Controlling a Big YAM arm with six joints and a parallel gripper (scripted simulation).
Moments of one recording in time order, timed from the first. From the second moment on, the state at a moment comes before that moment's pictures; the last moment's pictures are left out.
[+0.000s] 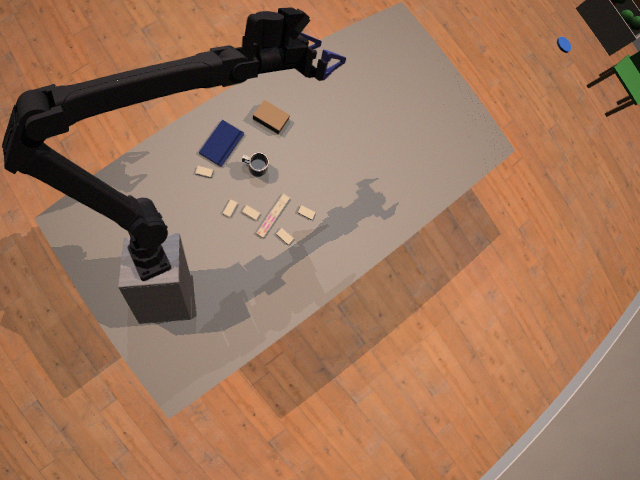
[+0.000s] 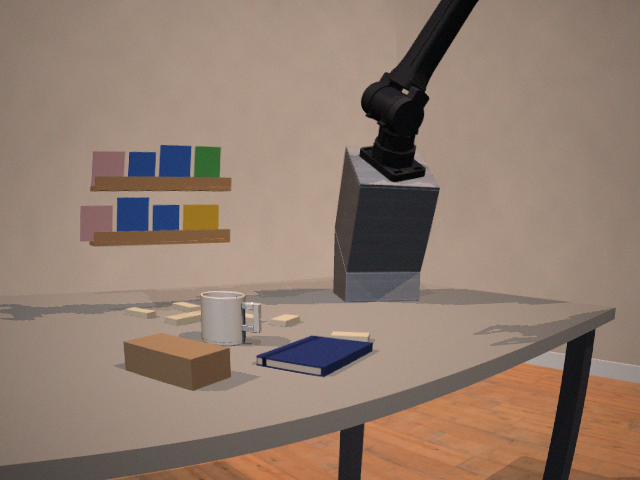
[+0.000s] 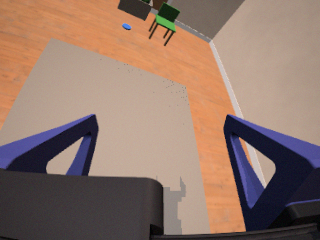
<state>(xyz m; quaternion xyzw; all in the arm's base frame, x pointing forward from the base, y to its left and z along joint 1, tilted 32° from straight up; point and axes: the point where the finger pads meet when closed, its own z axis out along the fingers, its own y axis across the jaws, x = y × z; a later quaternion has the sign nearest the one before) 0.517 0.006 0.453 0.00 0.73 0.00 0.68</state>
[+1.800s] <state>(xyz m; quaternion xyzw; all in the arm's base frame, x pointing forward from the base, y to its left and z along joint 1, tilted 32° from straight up) 0.314 -0.089 0.338 0.01 0.74 0.02 0.67</state>
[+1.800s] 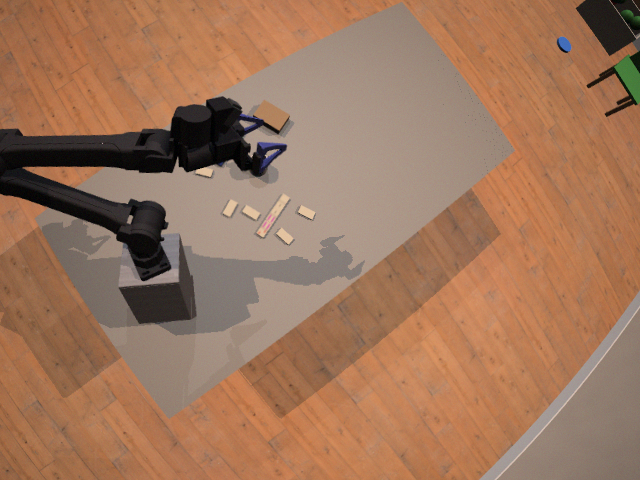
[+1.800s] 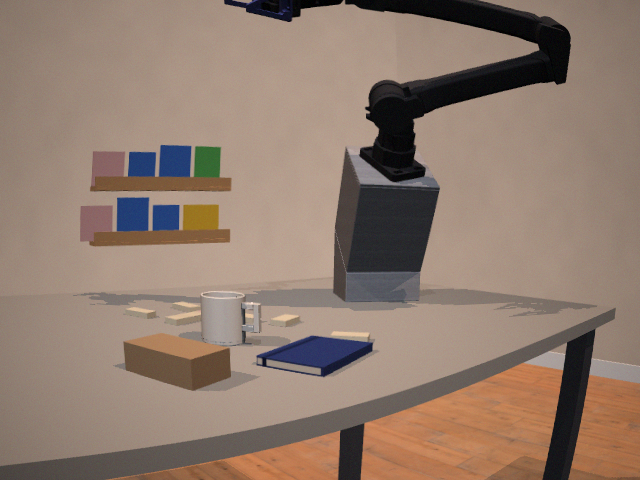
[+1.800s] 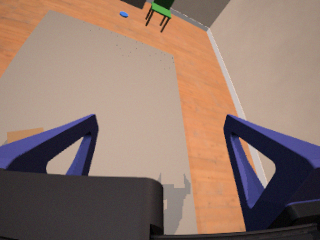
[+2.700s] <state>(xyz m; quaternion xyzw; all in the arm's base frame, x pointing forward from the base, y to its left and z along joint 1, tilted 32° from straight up) 0.273 -0.099 0.280 0.01 0.79 0.07 0.61</state>
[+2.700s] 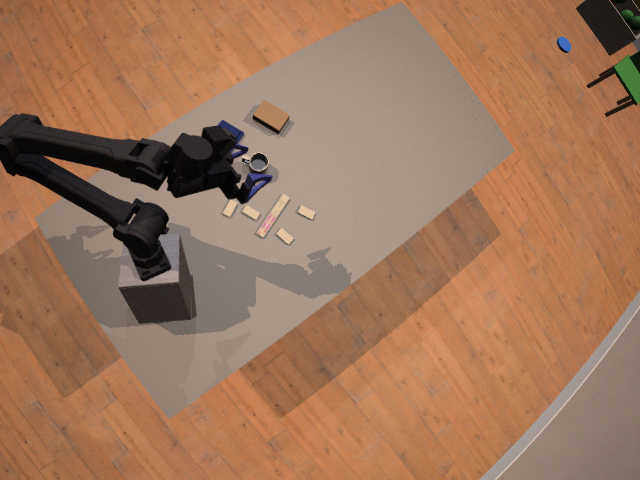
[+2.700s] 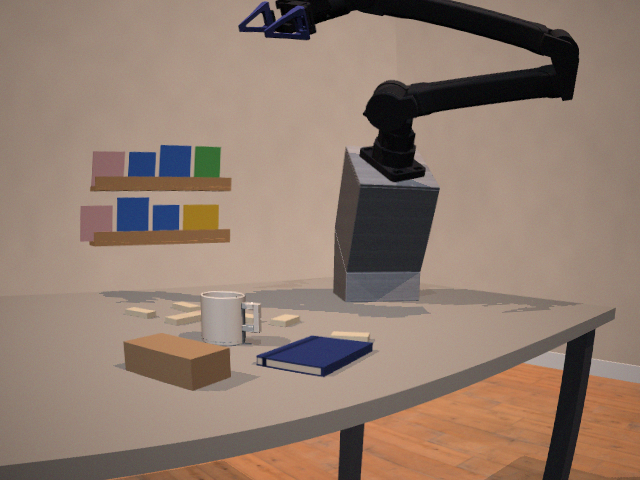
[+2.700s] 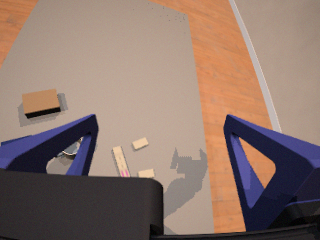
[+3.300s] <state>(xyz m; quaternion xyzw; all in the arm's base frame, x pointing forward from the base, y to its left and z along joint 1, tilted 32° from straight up) 0.281 -0.055 0.195 -0.07 0.91 0.16 0.38</state>
